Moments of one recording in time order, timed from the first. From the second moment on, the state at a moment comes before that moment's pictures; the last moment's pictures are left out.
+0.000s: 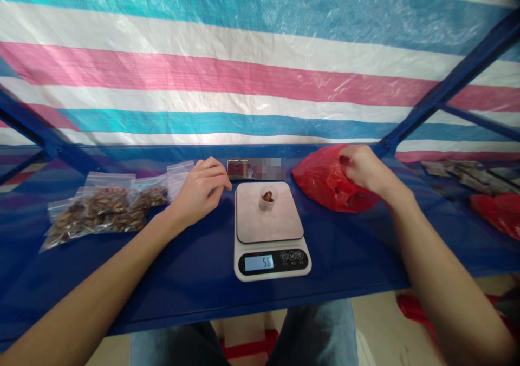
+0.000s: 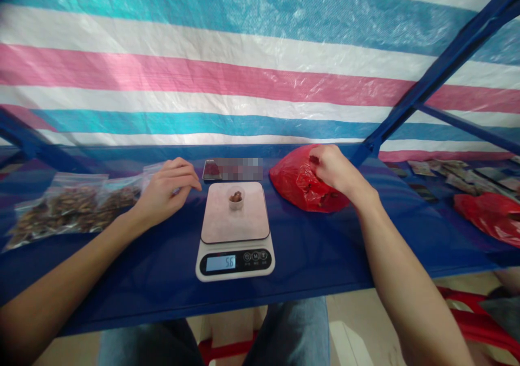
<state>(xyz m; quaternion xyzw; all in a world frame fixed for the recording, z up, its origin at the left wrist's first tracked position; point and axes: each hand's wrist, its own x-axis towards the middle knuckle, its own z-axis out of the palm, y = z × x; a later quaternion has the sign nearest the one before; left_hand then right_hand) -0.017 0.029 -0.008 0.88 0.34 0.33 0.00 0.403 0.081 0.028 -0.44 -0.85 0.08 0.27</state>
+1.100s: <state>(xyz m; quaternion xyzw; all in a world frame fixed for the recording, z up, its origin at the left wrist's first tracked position) -0.019 0.029 -0.009 0.88 0.33 0.33 -0.02 0.255 0.016 0.088 -0.29 -0.95 0.12 0.01</state>
